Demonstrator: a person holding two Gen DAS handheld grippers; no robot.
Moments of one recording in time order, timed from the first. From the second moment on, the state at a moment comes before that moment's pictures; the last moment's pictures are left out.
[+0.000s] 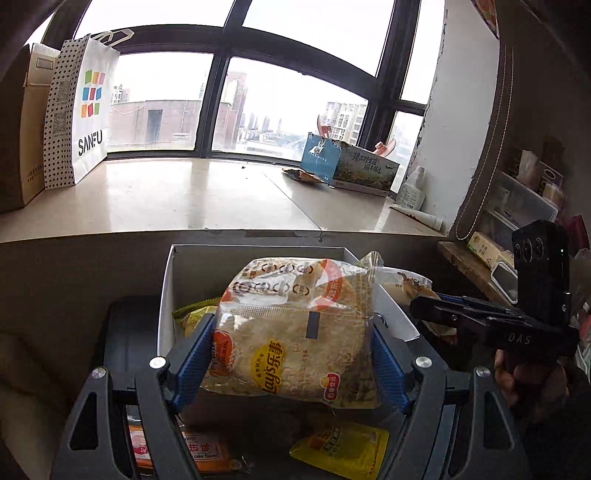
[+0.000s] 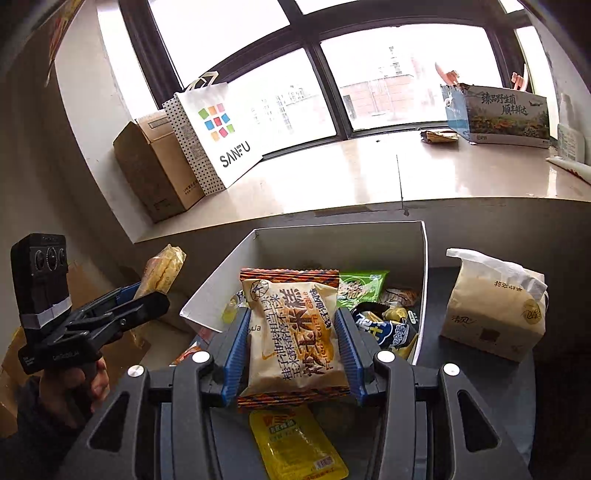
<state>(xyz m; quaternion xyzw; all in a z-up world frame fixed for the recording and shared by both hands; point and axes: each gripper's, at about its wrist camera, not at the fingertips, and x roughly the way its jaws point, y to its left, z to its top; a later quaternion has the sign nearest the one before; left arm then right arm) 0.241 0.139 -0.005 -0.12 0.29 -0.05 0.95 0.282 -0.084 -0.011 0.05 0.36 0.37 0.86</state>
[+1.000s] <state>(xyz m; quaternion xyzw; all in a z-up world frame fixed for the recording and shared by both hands) 0.068 0.104 -0.021 -0.11 0.26 -0.04 0.96 0.163 -0.148 -0.029 0.04 0.31 0.40 0.86</state>
